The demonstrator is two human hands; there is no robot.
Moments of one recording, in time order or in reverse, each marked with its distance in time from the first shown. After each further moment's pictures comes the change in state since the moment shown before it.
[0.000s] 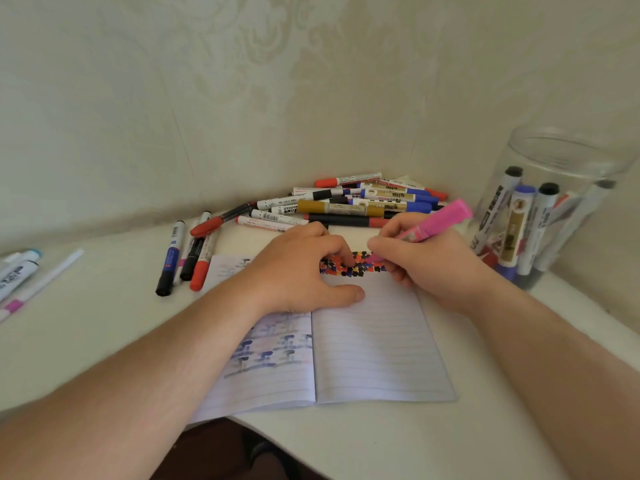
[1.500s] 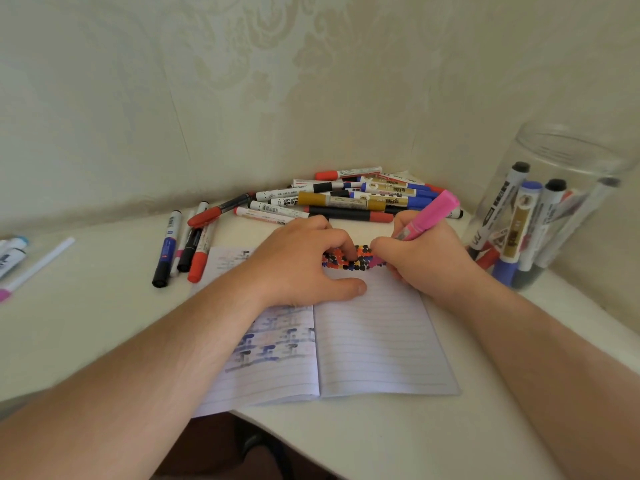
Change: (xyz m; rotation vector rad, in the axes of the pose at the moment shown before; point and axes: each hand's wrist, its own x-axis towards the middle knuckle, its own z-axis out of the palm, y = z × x) left_hand -0.001 0.000 0.000 -0.006 -0.006 0.021; right_hand 0.011 0.015 0.009 -0.229 0.150 0.069
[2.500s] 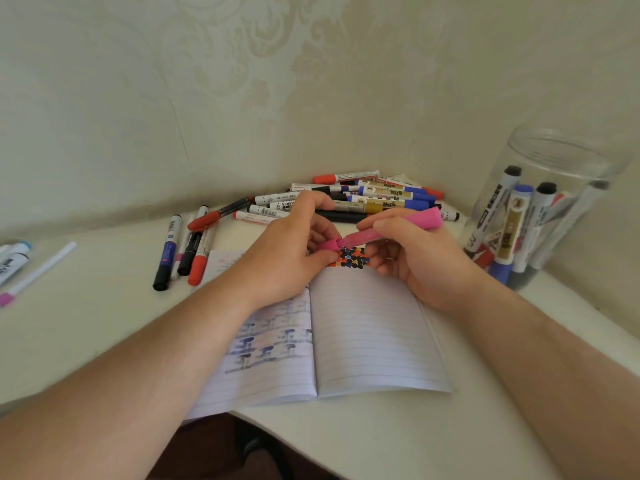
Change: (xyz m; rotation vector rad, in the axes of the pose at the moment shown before) left_hand -0.003 -0.009 0.001 -0.476 0.231 0.029; right_hand -0.007 -0.013 0.000 0.587 -0.221 0.024
